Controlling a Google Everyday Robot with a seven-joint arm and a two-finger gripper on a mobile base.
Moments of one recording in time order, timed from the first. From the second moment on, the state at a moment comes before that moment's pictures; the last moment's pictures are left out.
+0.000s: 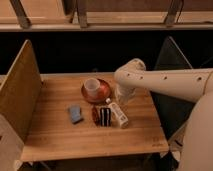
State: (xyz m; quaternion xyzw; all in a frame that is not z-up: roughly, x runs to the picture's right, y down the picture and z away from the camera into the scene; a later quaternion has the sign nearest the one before) arm 0.093 0.074 0.775 -0.19 0.18 0.70 0.67
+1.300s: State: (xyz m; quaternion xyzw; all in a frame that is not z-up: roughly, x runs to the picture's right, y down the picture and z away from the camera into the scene) arm -0.009 0.186 0.762 -0.30 0.26 0.59 0.70
